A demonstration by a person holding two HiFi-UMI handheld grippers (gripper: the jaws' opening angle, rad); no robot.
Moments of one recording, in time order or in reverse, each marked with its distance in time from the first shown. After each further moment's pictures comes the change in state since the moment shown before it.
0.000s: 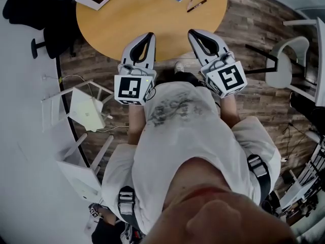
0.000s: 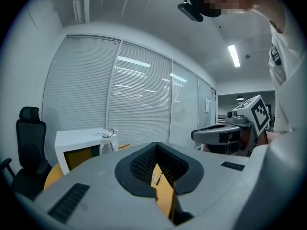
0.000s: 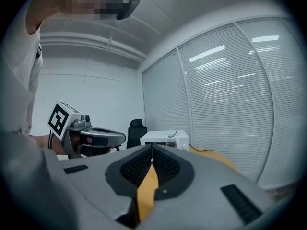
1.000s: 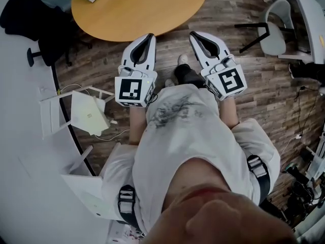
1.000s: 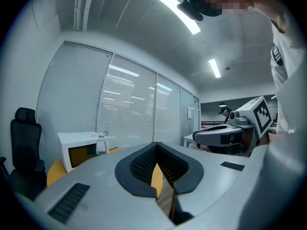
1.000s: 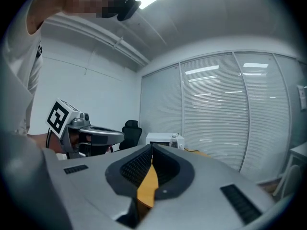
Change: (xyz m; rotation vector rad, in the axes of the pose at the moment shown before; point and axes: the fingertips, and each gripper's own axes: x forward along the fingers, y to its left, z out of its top) left arm -0.201 -0.072 -0.020 0.031 -0.098 -0.158; right arm -0.129 0.194 -0.015 -0.074 -0.043 -0.209
